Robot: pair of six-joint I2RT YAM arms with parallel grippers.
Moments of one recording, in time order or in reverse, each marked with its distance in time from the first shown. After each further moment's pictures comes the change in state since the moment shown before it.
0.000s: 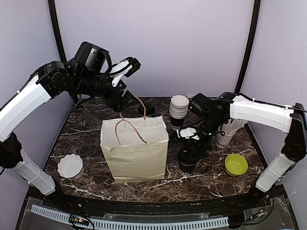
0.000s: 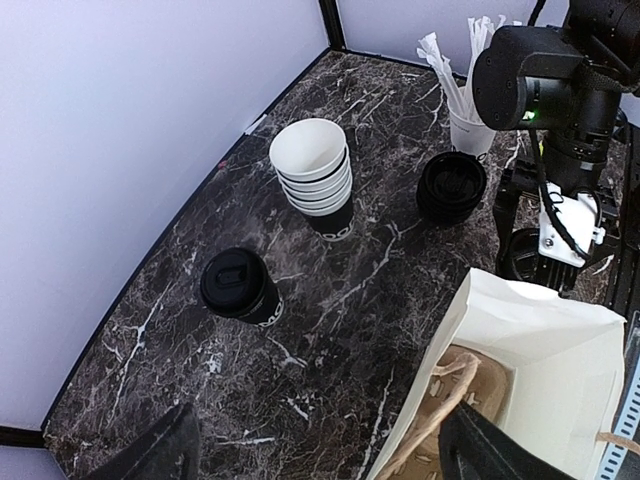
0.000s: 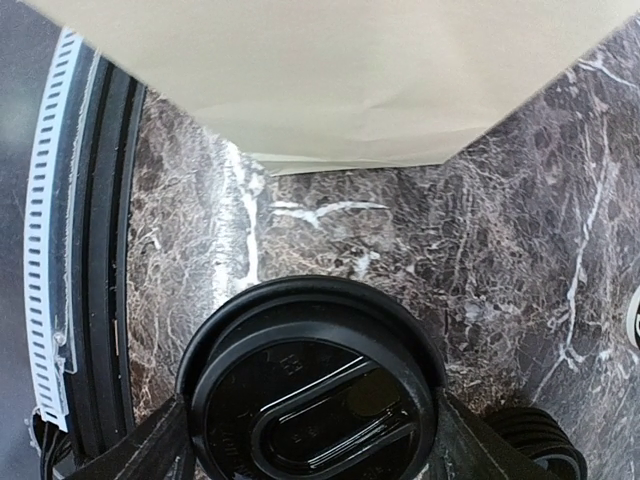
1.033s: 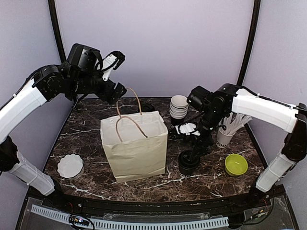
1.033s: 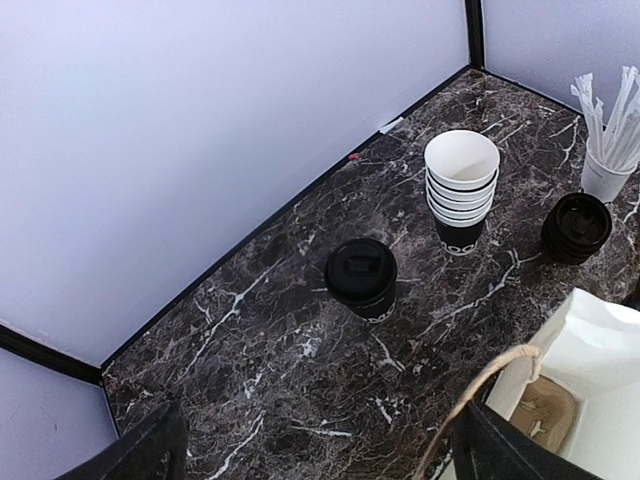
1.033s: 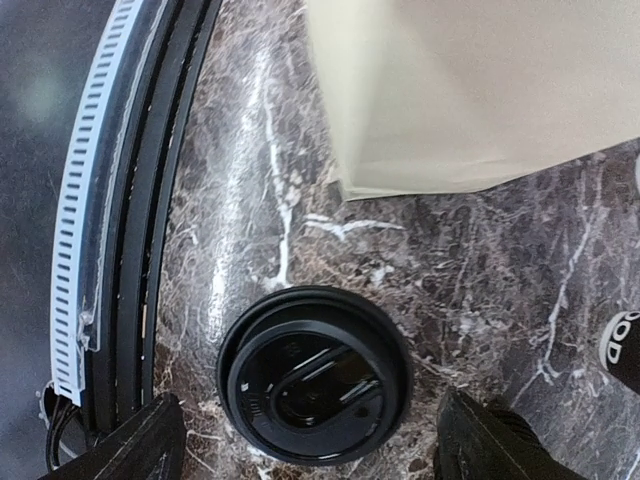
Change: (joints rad) left arm 0.062 -0.066 -0.097 0.105 -0.251 -0.055; right arm 0.040 -0.001 0.147 -0.139 -0.004 -0.045
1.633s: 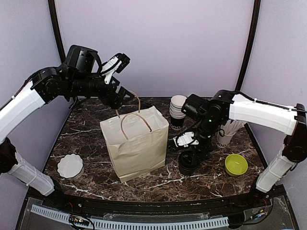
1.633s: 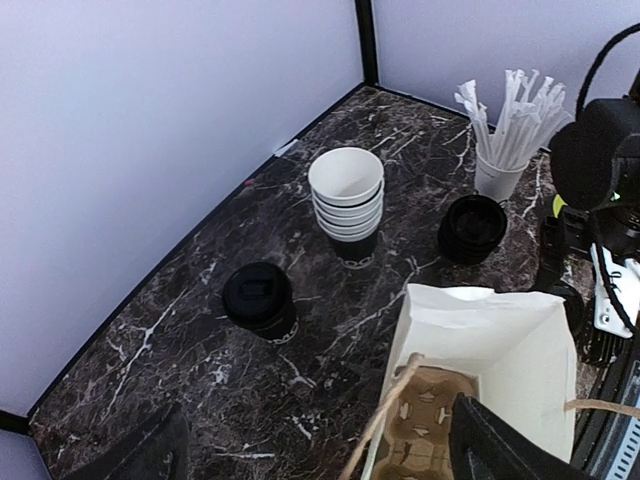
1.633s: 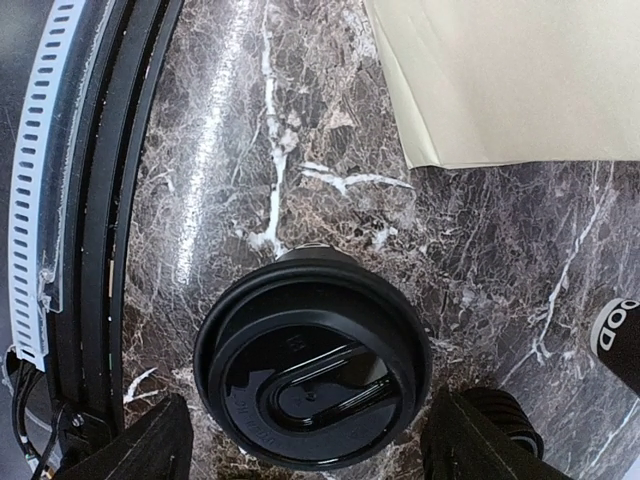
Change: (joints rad) left arm 0.006 -0.033 -0.043 0.044 0.243 -0.006; right arm 0.096 -0.003 -0.070 0.014 0.192 -0.022
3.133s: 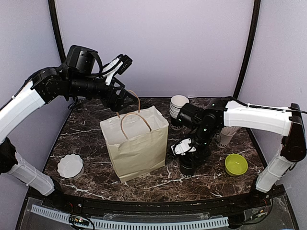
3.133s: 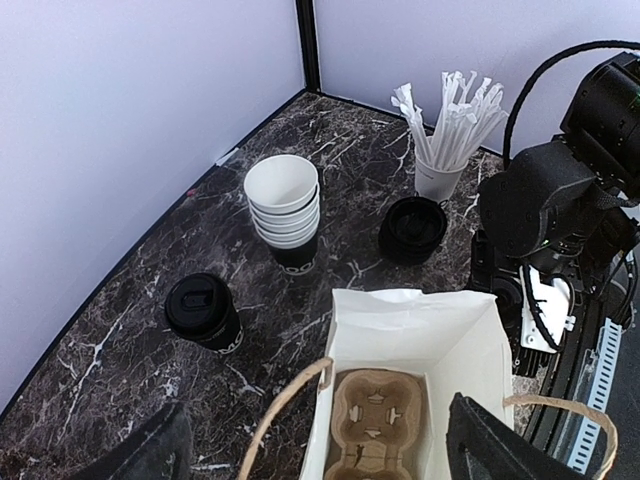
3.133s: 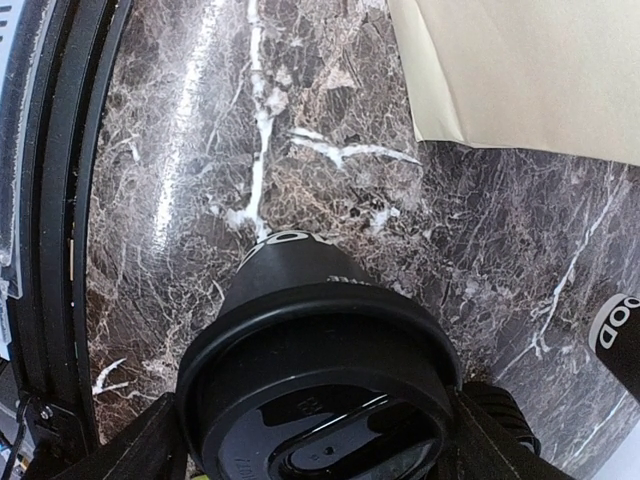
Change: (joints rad) left arm 0.000 0.006 0.000 -0.004 0.185 -0.019; right arm 0.051 0.028 -0.053 0.054 0.122 0.001
